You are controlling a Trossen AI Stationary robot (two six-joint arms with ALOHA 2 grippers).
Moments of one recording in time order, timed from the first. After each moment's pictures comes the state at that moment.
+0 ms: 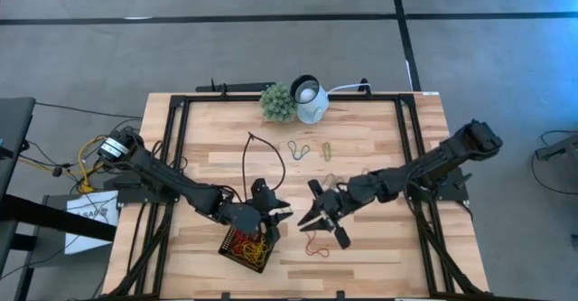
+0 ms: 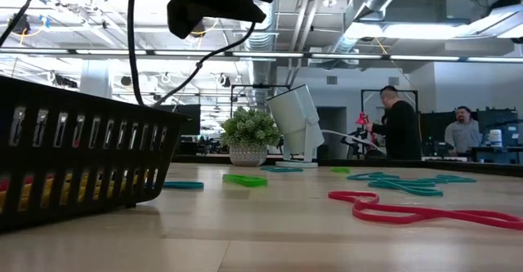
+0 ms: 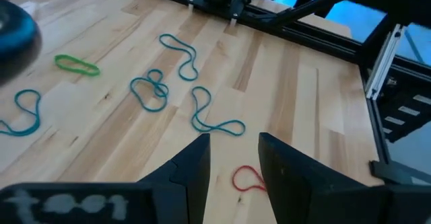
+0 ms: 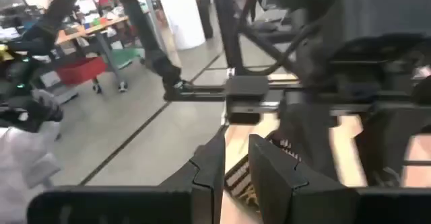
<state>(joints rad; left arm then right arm) -0.46 1.61 1.04 0.03 -0.55 -0.57 0.38 1.50 0.86 0.49 -0.11 0.17</state>
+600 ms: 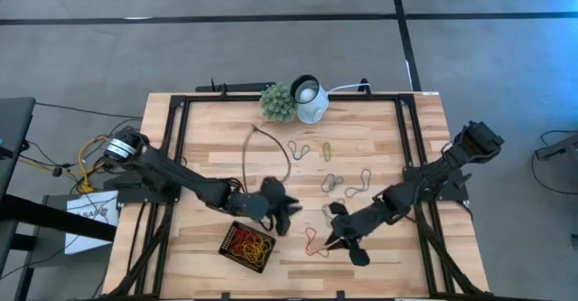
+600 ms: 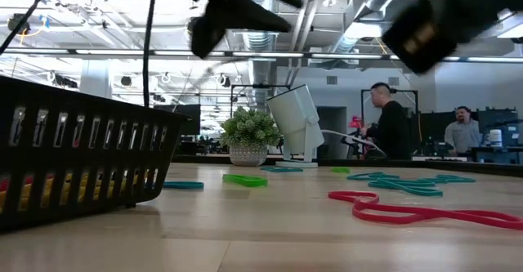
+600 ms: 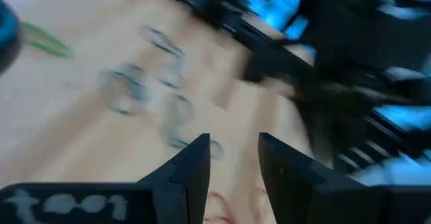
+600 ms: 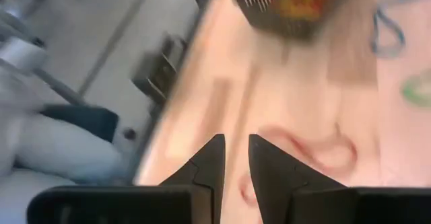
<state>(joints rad) -0.38 1.67 1.04 0.18 -0.42 -0.74 0.57 1.50 0.76 0.09 0.00 0.37</state>
